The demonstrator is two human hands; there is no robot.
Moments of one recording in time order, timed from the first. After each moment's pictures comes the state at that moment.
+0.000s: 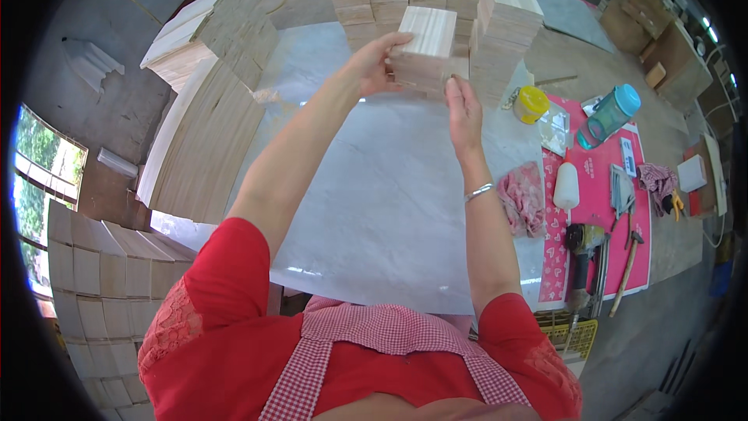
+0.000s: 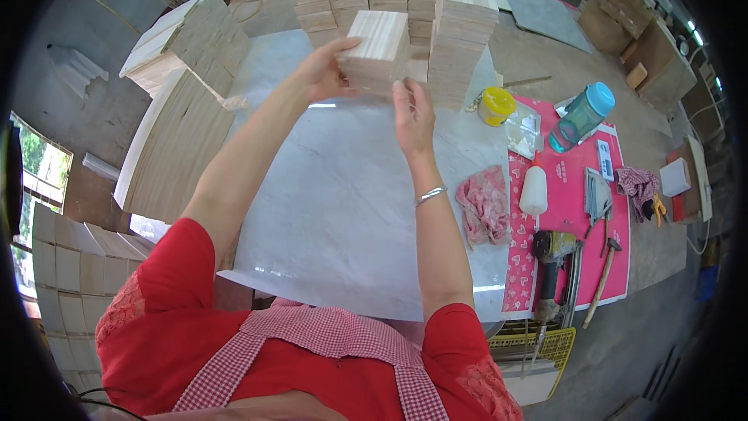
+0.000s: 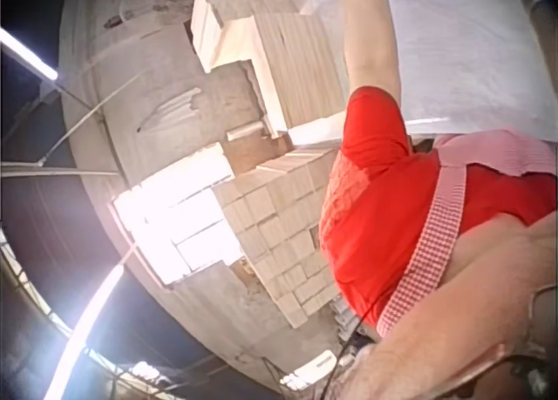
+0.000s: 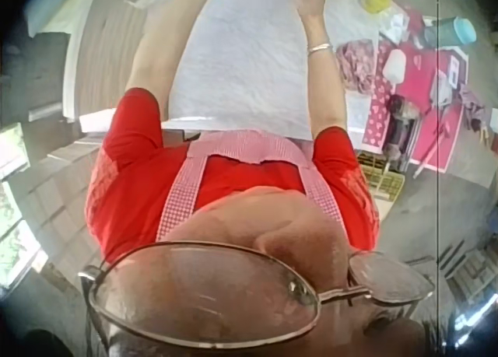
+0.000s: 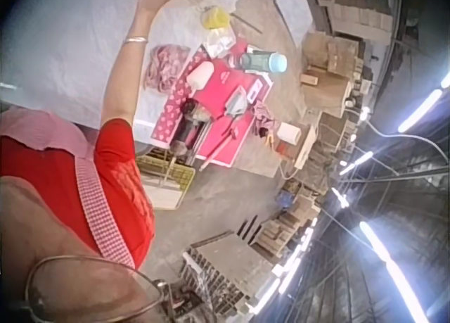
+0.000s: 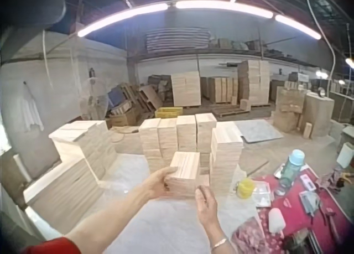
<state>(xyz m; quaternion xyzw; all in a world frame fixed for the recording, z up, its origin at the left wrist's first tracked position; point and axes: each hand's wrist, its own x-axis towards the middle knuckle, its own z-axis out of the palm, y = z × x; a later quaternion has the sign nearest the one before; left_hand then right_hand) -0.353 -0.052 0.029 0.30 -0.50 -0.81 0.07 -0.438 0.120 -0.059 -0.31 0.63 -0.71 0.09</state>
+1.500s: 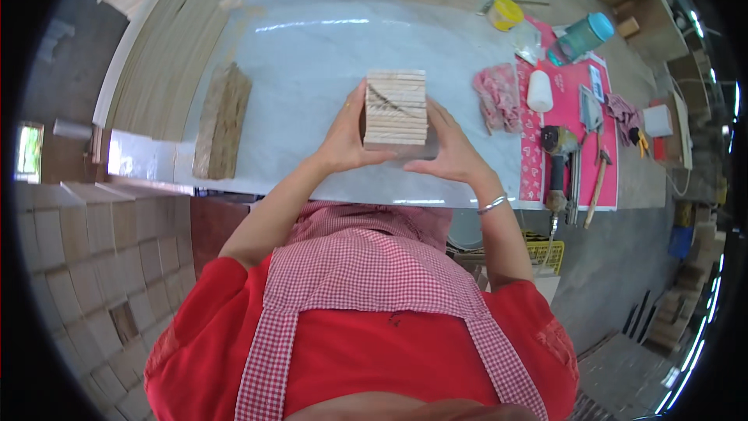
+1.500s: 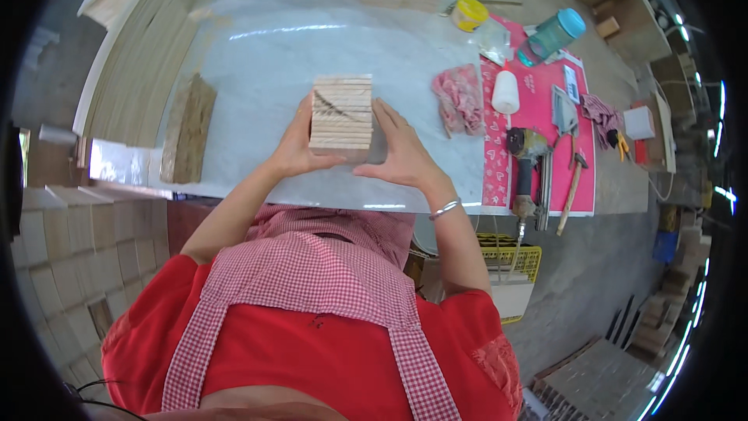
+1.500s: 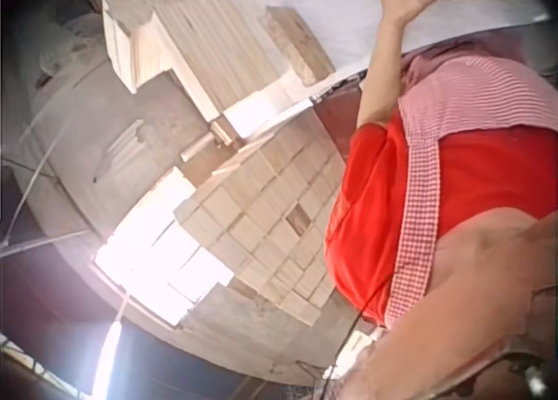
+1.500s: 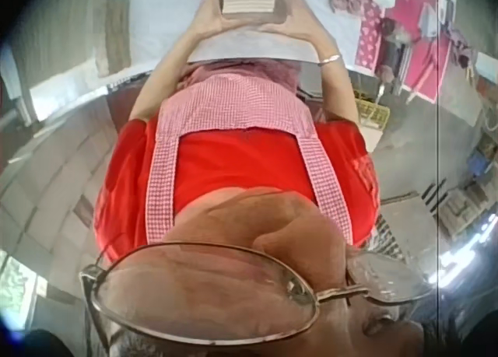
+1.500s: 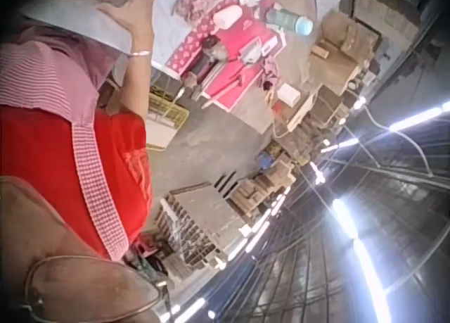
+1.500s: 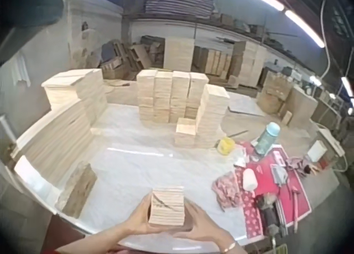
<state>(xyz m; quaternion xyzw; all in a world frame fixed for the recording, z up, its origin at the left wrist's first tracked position) -0.152 0.131 -0.109 0.10 -0.84 -0.50 0.20 -0.326 0.311 -0.078 -0.56 0.71 -0.37 0.20</state>
